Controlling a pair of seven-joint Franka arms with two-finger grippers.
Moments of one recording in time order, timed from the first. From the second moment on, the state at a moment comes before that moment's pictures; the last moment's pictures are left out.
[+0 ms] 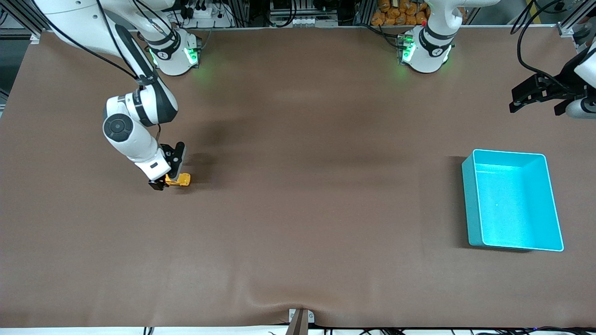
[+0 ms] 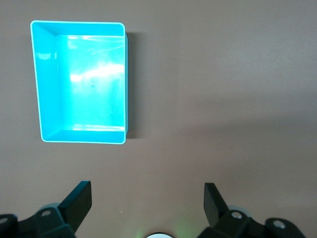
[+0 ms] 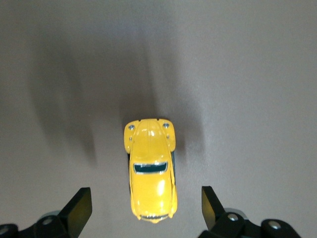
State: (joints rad) left arm -0.06 0.00 0.00 -1.48 -0.01 1.45 0.00; right arm 0.03 0.31 0.11 -2.30 -0.20 2.61 -1.15
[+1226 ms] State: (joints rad) left arm -0.06 0.00 0.00 -1.48 -0.01 1.45 0.00; right arm 0.06 0.38 0.10 -2.29 -0.20 2.68 -1.17
